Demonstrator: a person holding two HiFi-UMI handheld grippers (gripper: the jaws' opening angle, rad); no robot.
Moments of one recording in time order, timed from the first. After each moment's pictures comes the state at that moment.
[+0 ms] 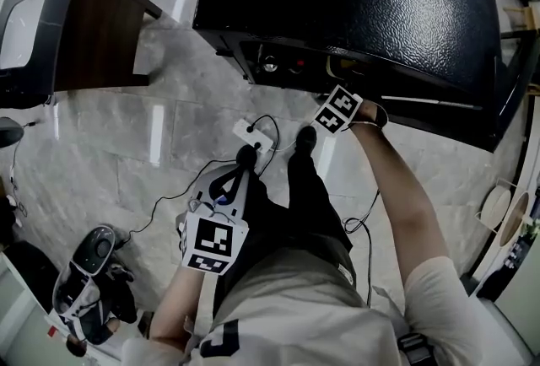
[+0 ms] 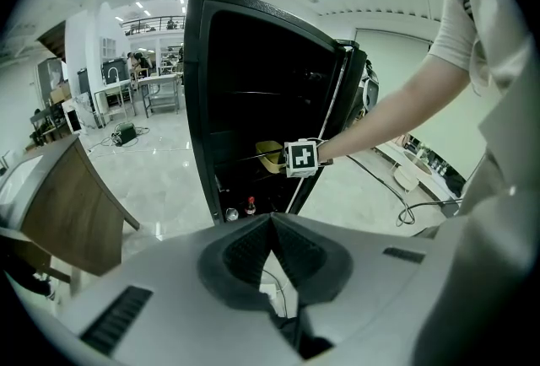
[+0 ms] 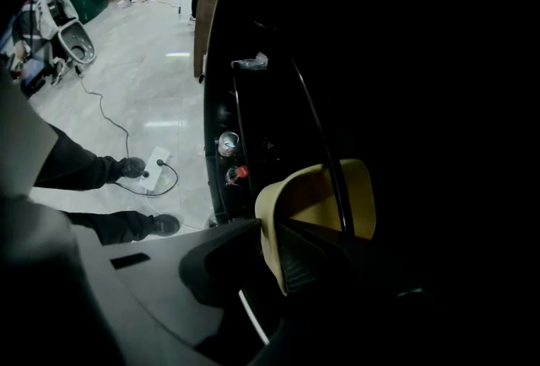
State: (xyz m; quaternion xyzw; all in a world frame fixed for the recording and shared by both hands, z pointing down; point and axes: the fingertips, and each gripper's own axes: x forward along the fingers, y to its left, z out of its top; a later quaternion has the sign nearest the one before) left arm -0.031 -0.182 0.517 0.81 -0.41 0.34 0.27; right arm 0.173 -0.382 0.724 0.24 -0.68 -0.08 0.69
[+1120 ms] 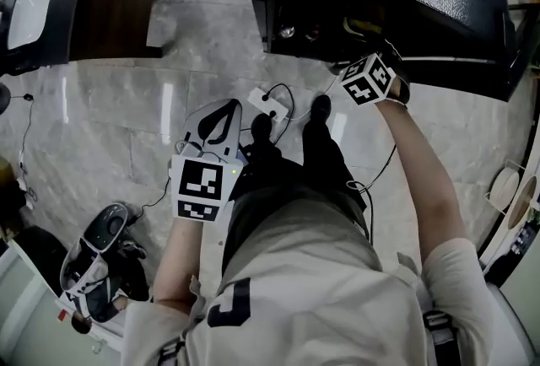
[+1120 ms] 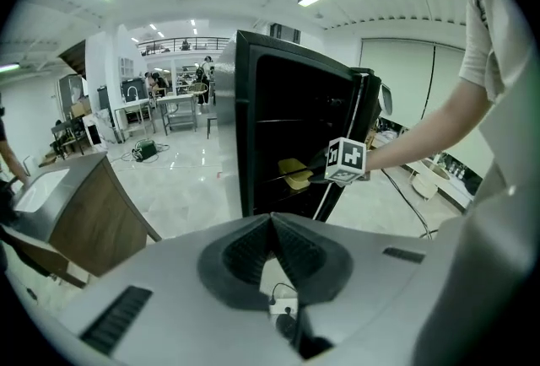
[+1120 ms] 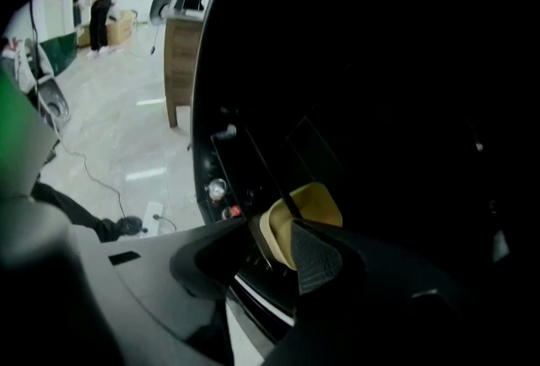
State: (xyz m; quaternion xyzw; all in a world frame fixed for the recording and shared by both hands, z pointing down) left arm -0.085 -0.212 0.478 0.80 -0.46 0.30 0.23; right arm 0.151 -0.371 0.639 0.34 -0.73 -0.03 0.58
